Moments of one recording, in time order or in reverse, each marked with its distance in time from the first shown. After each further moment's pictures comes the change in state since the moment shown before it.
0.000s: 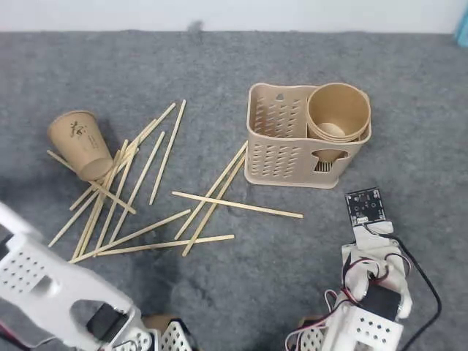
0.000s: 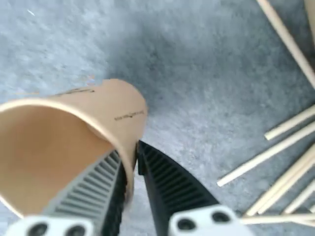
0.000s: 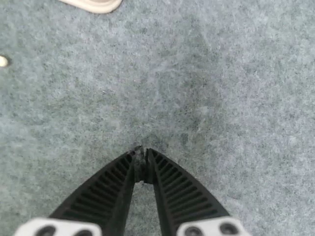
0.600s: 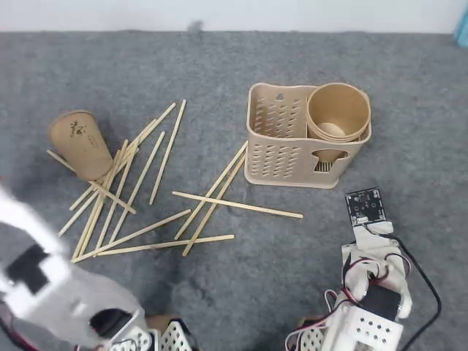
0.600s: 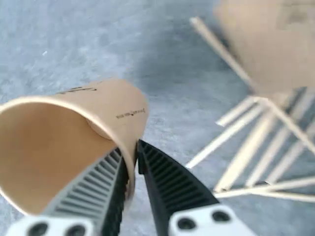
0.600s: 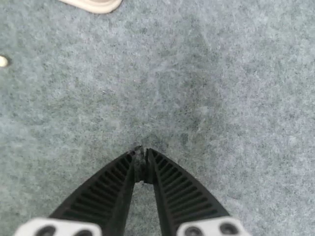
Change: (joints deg) left arm 10.4 -28.9 22.7 0.3 0.0; right arm 0.0 0.0 0.0 0.0 0.0
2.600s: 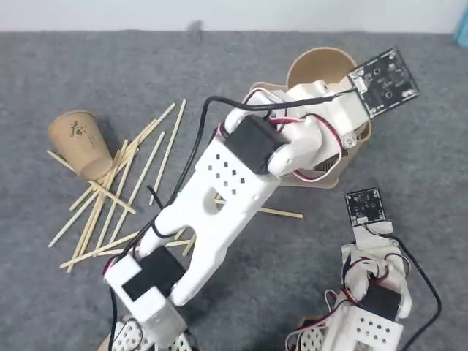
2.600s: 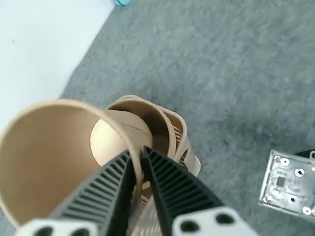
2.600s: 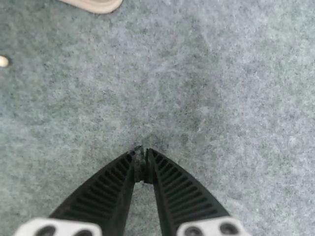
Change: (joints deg) left arm 90.9 1.9 -14.1 -16.1 14.9; right arm -0.1 0.0 0.0 0.0 0.0
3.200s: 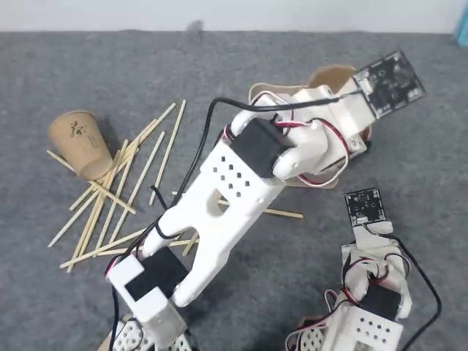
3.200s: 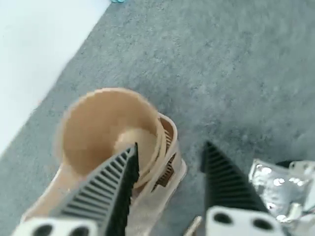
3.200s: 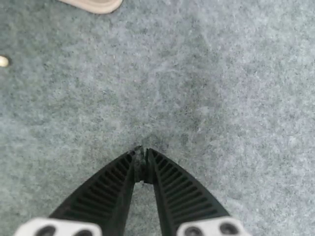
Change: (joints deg) left arm 1.2 0.3 -2.9 1.2 6.4; right arm 0.0 0.0 0.0 0.0 0.0
